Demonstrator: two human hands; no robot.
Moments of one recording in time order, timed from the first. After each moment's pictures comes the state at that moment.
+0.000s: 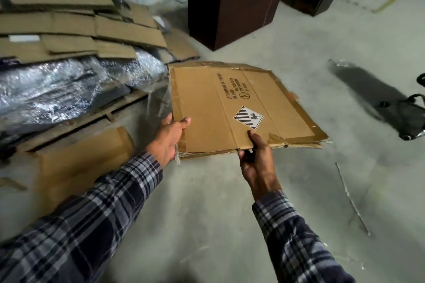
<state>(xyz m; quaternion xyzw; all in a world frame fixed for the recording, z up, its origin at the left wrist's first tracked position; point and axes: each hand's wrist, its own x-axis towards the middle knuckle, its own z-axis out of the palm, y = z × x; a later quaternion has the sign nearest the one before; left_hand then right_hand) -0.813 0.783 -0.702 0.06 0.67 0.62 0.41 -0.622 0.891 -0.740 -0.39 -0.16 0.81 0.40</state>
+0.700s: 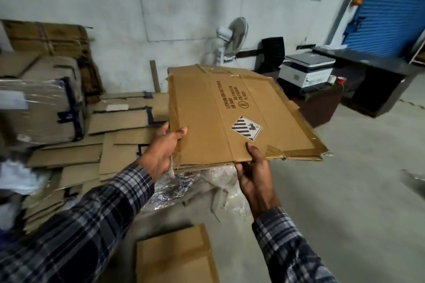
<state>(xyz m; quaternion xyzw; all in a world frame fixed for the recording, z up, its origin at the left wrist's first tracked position) -1.156 0.603 -0.316 0.07 0.67 0.70 0.24 -0.995 0.765 -0.366 -0.22 -0.21 0.90 0.30</state>
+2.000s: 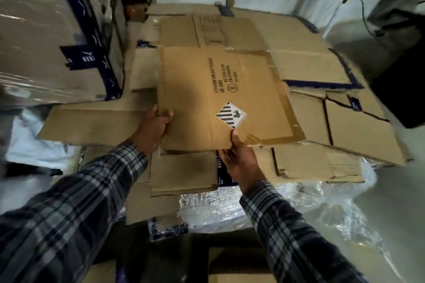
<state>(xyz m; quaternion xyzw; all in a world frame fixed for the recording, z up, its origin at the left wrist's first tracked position) -1.816 0.463 -0.726 -0.11 0.74 0.63 0.23 -1.668 0.663 -0.750 -0.42 -0.26 0.87 0.03</state>
